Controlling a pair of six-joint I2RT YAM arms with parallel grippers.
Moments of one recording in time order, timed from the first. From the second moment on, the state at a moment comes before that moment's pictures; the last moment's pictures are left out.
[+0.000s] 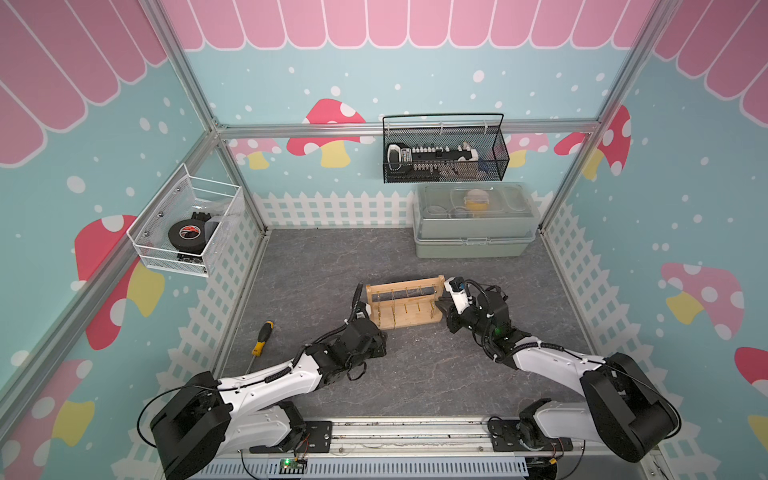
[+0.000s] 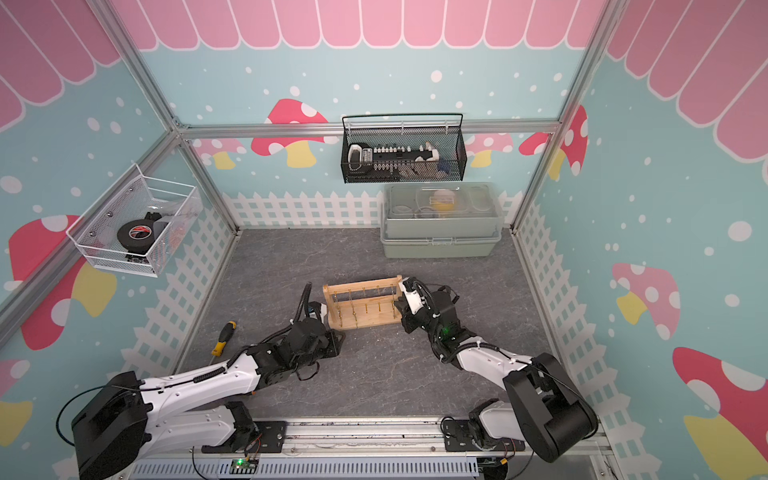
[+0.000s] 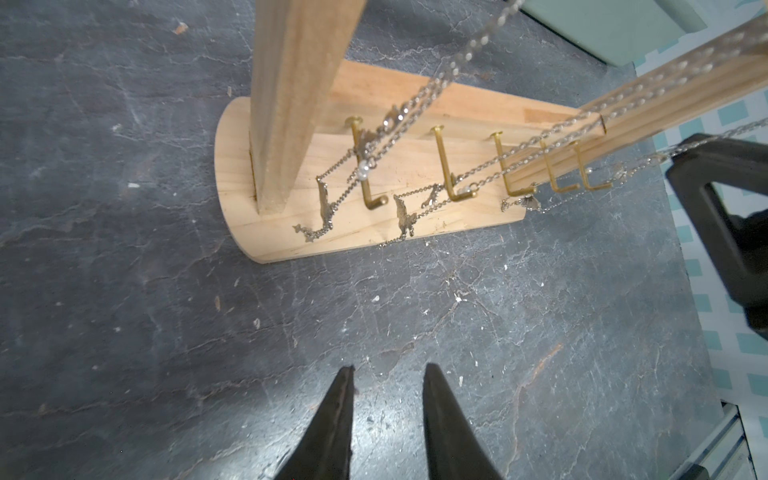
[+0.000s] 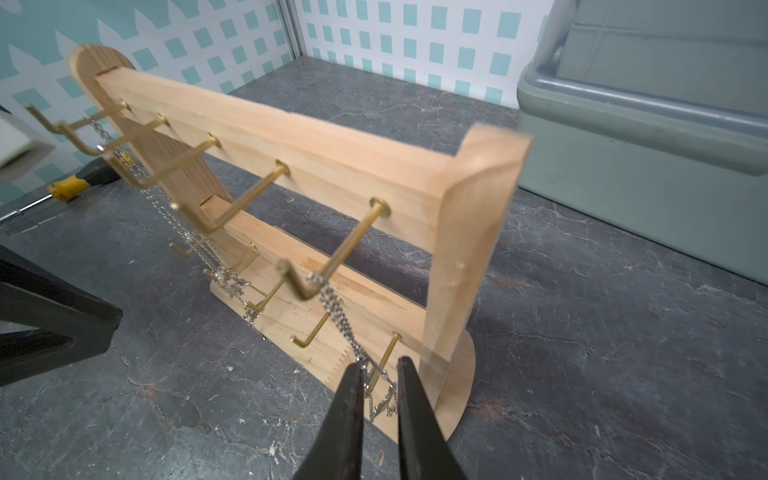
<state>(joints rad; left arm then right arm) -0.84 1.18 0.51 -0.07 -0.18 -0.85 0.49 1.33 0.48 0.46 -0.25 0.01</state>
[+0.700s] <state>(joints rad) -0.84 1.17 0.51 -0.09 -0.20 -0.84 0.49 1.42 0.49 0.56 -0.28 0.01</state>
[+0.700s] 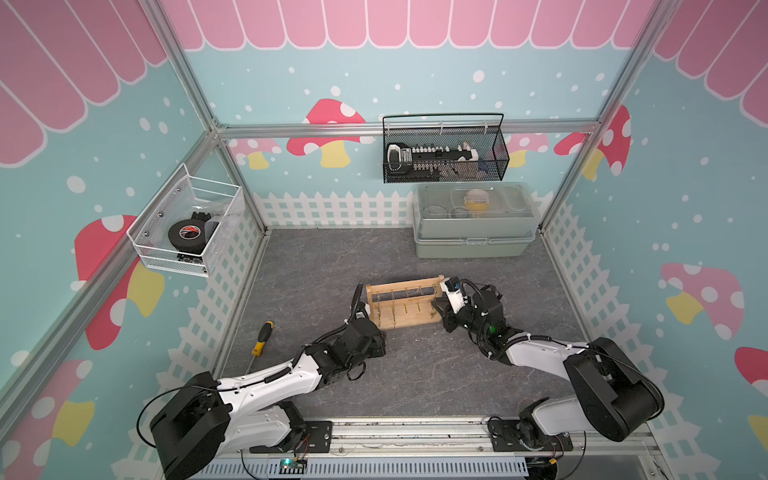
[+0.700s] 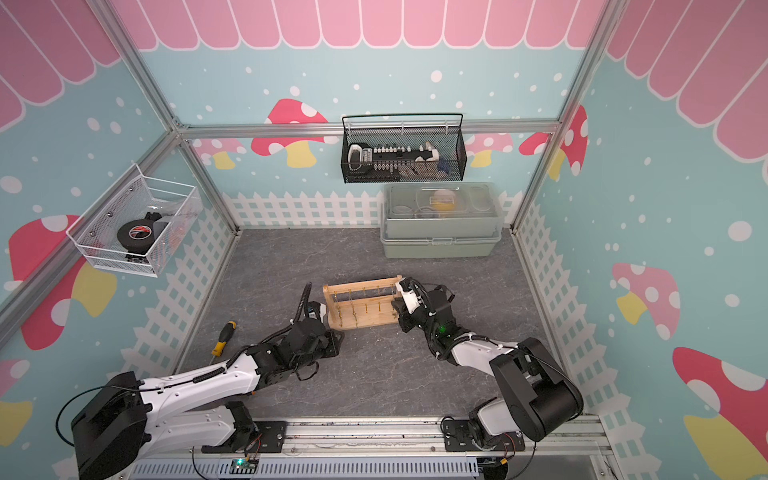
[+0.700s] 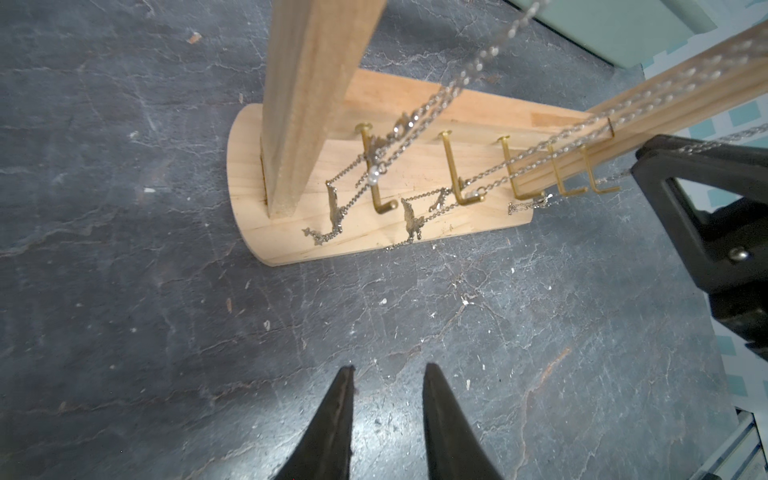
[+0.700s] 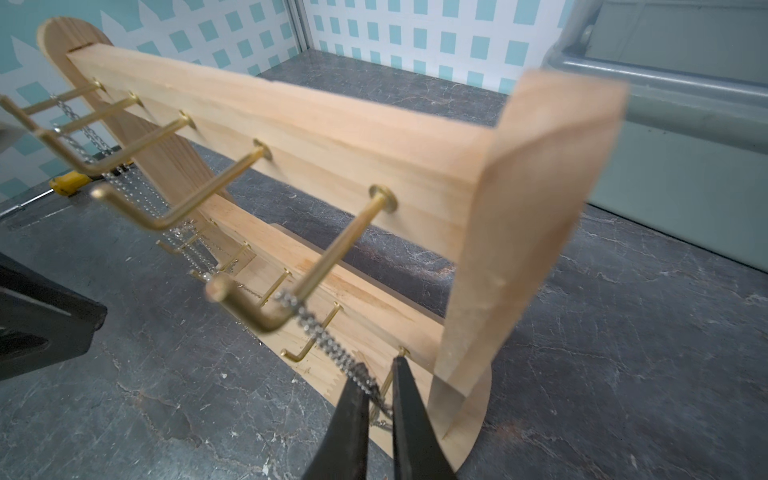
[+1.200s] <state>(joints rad) -0.84 1.17 0.52 -0.10 -0.21 -0.83 0.49 1.32 0.49 0.50 -0.27 0.00</state>
